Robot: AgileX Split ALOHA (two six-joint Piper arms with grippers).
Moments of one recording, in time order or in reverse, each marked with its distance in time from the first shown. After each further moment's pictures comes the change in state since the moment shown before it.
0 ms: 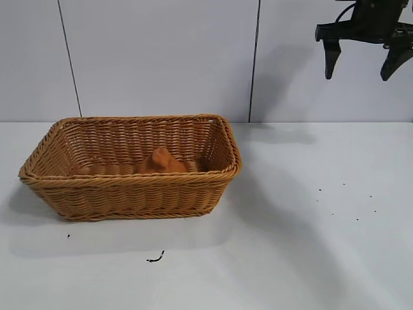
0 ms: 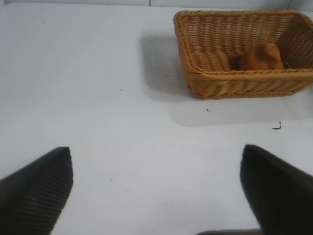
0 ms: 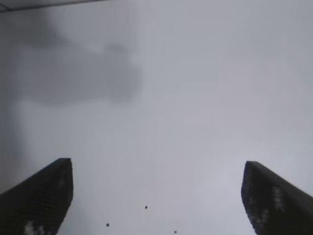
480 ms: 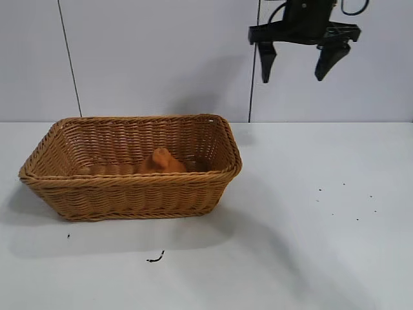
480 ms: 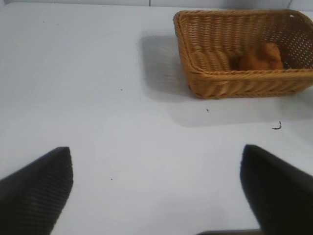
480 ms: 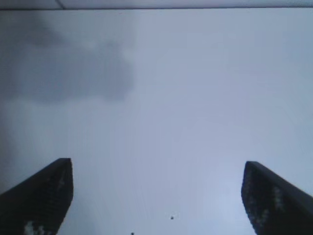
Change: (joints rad) left arm 0.000 0.000 0.000 0.000 0.000 0.000; right arm 0.053 0.136 -0.259 -0.057 0.000 0.023
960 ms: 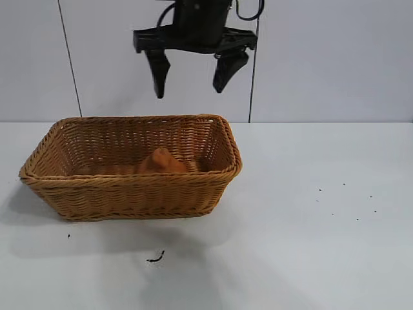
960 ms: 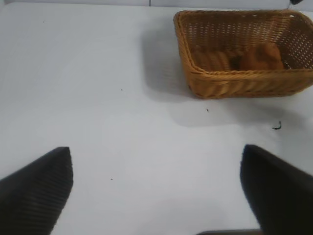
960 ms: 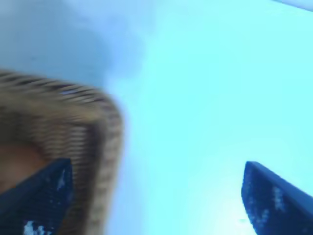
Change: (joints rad) left arm 0.000 0.000 0.000 0.000 0.000 0.000; right arm 0.284 0.000 0.000 0.005 0.000 0.004
